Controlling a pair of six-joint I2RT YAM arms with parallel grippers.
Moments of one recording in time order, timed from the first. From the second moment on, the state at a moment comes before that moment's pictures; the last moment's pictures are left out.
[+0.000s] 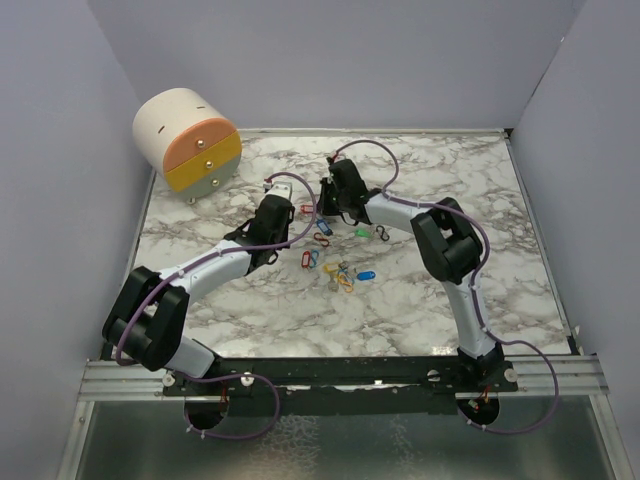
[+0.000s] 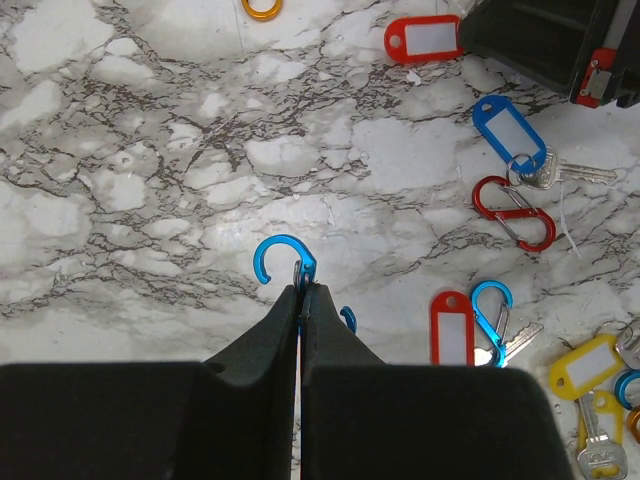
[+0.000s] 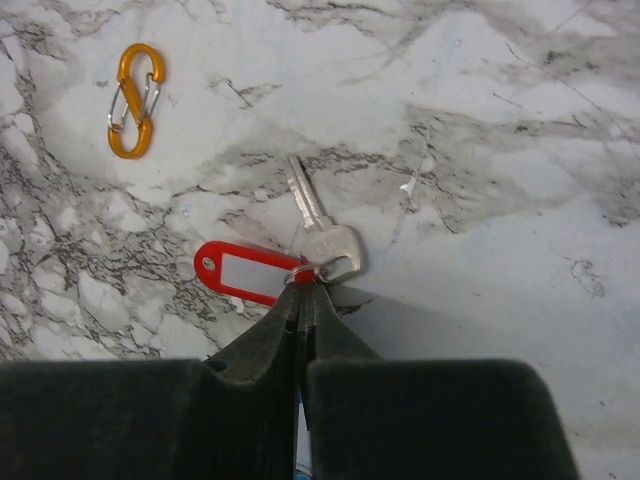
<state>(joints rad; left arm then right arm) -0.54 1.45 0.83 -0.11 -0.32 -0.28 0.61 2.27 1.61 0.00 -0.06 0.46</state>
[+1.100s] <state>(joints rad) -0.54 1.46 0.83 -0.09 -0.30 -0.28 0.62 2.07 1.38 0.11 0.01 0.16</state>
